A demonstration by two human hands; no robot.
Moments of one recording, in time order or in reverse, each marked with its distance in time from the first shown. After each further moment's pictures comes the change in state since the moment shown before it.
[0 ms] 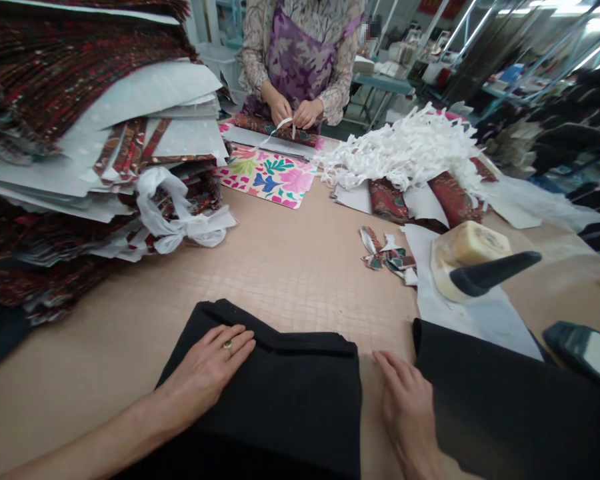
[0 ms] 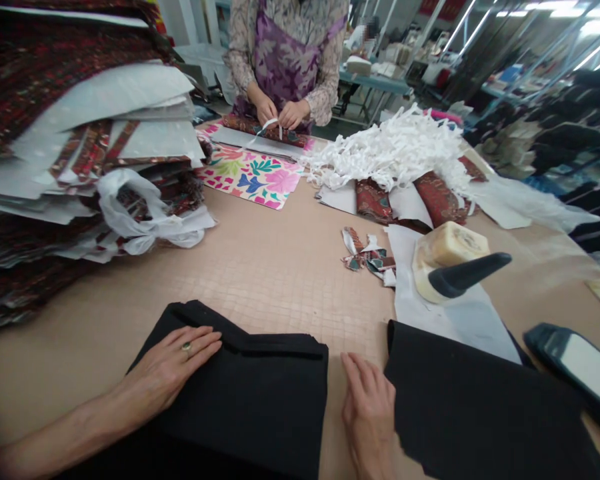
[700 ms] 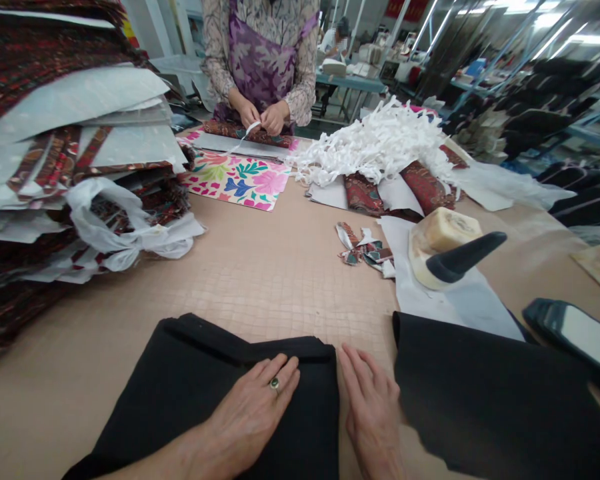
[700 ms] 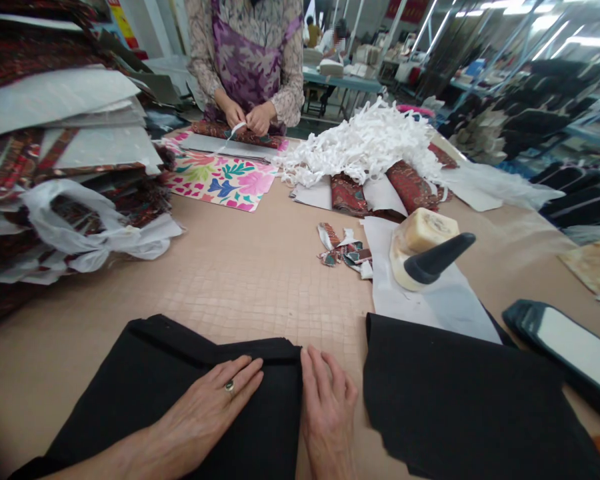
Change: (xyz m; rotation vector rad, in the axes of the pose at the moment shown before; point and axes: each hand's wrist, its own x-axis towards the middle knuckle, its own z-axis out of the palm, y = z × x) left_hand 0.072 0.086 0.005 0.034 -0.304 0.172; right_hand 0.014 -0.035 -0.005 0.003 0.051 0.053
